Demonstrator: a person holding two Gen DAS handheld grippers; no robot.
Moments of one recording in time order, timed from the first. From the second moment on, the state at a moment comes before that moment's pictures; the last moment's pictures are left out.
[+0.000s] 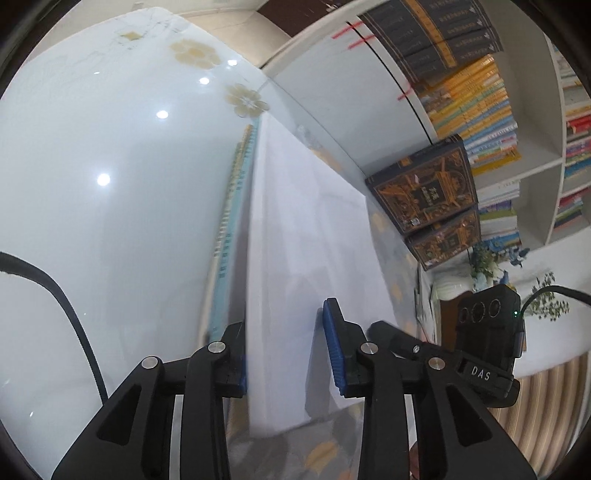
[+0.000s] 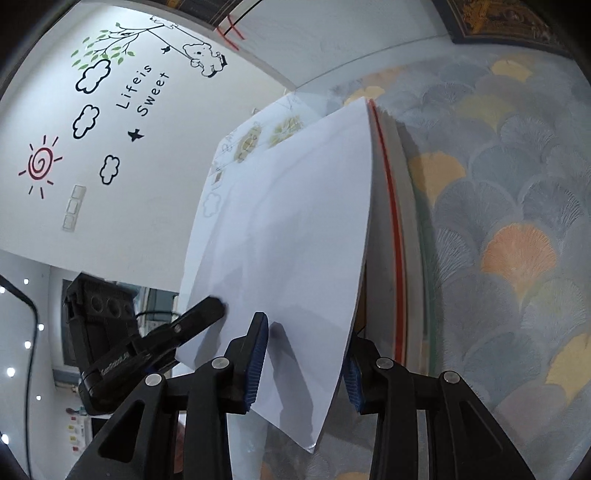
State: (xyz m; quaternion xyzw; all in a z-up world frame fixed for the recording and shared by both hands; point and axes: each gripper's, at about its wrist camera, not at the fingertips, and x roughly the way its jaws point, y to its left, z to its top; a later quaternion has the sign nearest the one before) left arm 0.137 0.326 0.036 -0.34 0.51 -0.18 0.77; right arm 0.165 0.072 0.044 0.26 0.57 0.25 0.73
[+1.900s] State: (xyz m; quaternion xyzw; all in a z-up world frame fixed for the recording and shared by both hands) left arm 0.003 -0.076 0.103 -0.18 0.57 -0.27 0.76; right arm -0.089 -0.386 0.055 0.39 0.54 0.07 0.74
